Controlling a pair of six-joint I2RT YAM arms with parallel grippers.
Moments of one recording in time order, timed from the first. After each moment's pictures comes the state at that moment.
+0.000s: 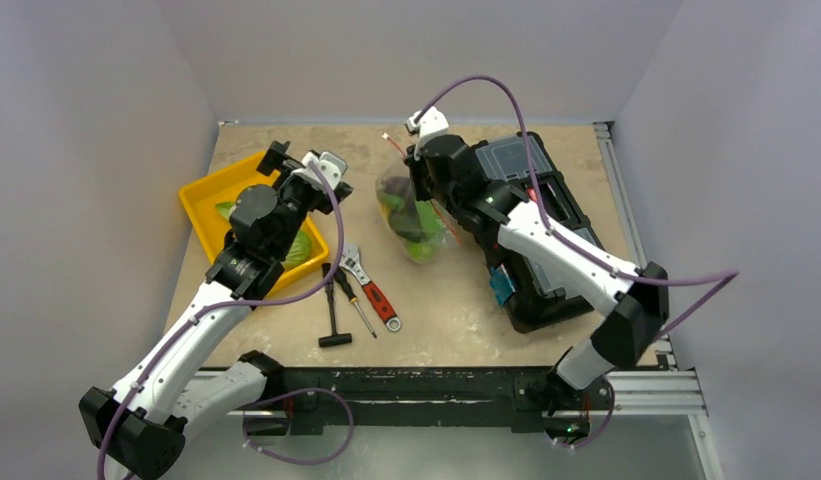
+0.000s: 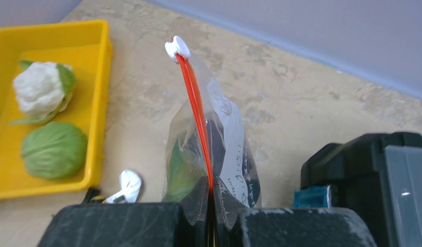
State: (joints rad) left arm -0.48 0.94 0.92 0.05 -0.19 0.58; right arm 0.81 1.51 1.45 -0.34 0.32 0.16
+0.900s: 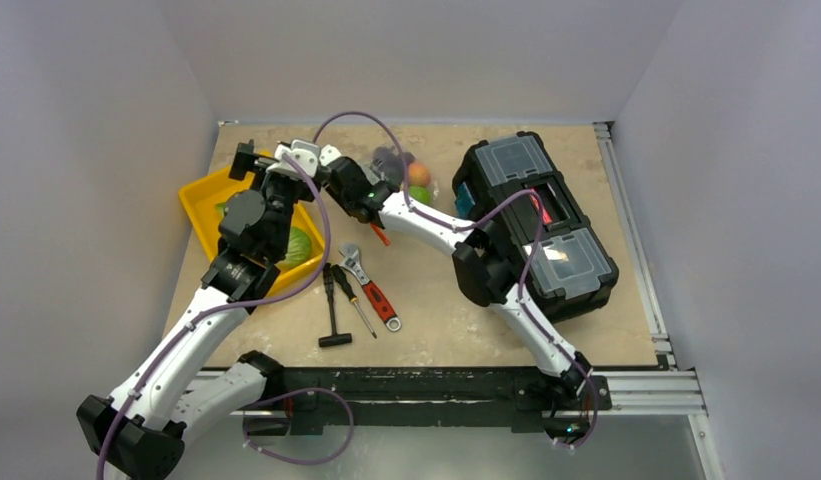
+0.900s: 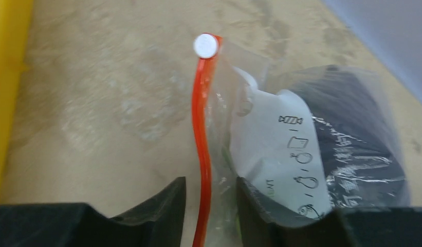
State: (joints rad) left arm -0.47 0.90 0.90 0.16 -0.47 0.55; right arm 0.87 2.49 2.28 -0.43 0.49 -0.10
